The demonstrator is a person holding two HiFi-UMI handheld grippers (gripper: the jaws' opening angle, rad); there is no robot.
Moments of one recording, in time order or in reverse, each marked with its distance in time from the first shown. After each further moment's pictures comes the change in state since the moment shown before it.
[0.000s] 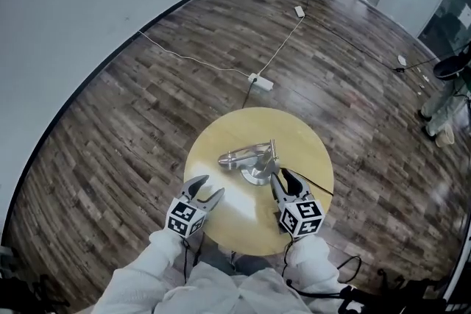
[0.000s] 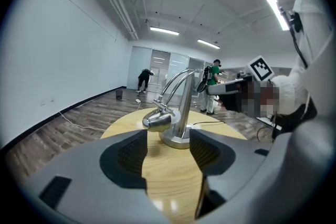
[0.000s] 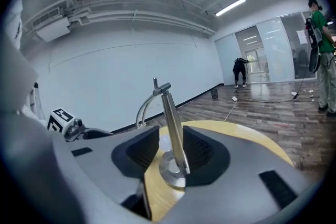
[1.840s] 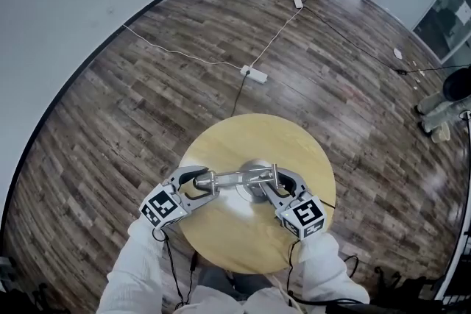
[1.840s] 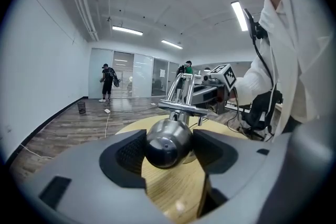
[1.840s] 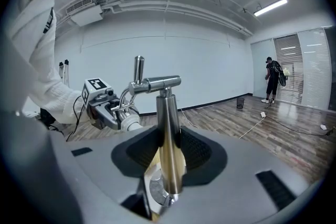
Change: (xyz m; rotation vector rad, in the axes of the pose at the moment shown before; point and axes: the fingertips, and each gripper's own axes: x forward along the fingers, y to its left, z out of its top) left arm 0.051 0.047 0.048 0.232 -0.027 -0.375; right arm 0.085 0.003 0.013 -0.274 0.045 0.236
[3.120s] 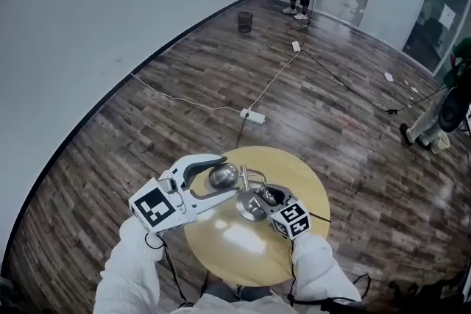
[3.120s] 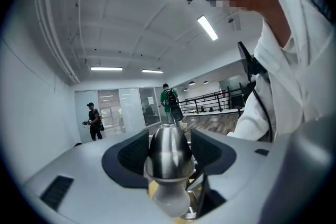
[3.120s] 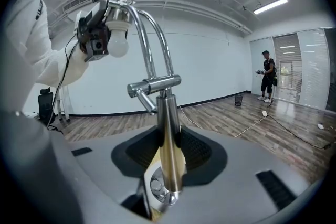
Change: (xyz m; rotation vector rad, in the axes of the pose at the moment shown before) left arm -0.066 -0.069 0.267 0.318 -0.220 -0.036; right arm -0.008 0.006 -0.001 0.010 0.047 -0.015
